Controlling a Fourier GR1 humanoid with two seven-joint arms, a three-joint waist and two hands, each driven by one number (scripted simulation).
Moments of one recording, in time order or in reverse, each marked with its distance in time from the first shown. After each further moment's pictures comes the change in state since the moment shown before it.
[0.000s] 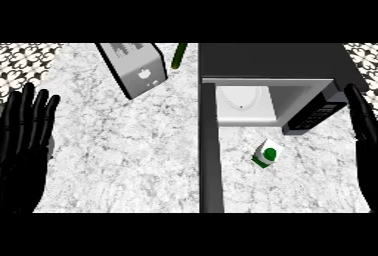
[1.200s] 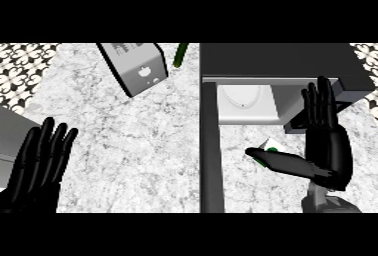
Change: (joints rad) left arm 0.216 -0.061 -0.146 -0.139 0.008 -0.027 0.065; right arm -0.062 0.103 0.082 0.293 0.047 -0.263 0.019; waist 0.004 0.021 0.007
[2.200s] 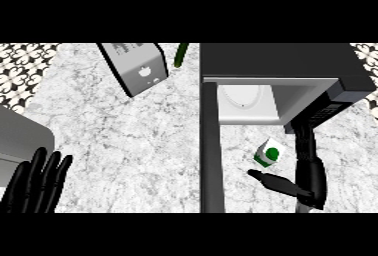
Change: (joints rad) left arm 0.197 0.004 -0.090 -0.110 -0.025 -0.020 -0.051; right arm 0.144 0.009 -0.060 0.407 -0.058 0.005 -0.389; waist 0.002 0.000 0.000
